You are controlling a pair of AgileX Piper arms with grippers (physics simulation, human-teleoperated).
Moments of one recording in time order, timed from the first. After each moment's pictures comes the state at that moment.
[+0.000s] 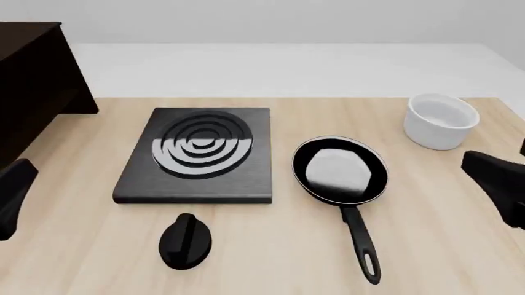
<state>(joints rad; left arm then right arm) -0.11 0.12 -0.26 0.28 -0.17 0.27 0.36 -0.52 0.53 -0.04</state>
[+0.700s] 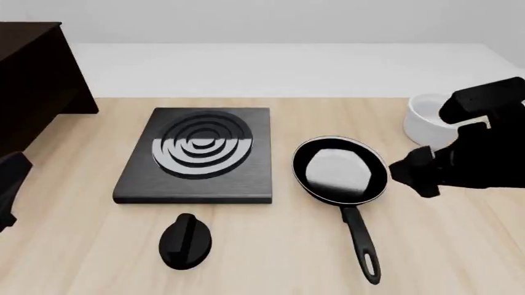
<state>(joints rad) -0.09 0.15 -0.30 0.31 -0.18 0.33 0.93 -0.73 0.71 -0.01</state>
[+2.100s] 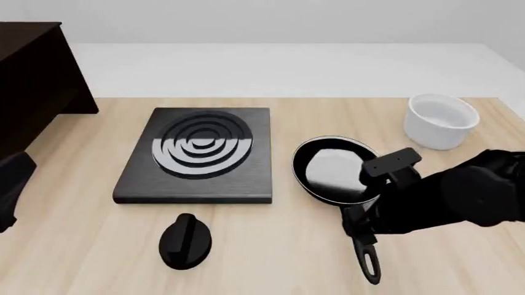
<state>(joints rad) -0.11 0.17 -0.31 0.32 -0.18 0.47 1.32 -0.56 0.43 0.05</state>
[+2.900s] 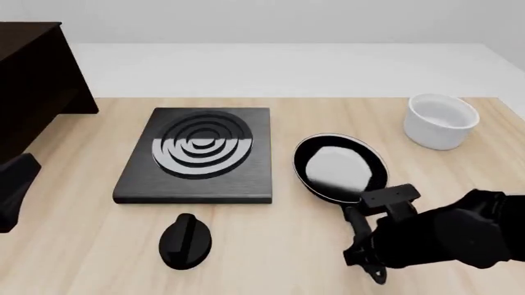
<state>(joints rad) -0.11 0.18 -0.30 0.30 -0.18 0.54 1.37 -0.41 0.28 0.23</state>
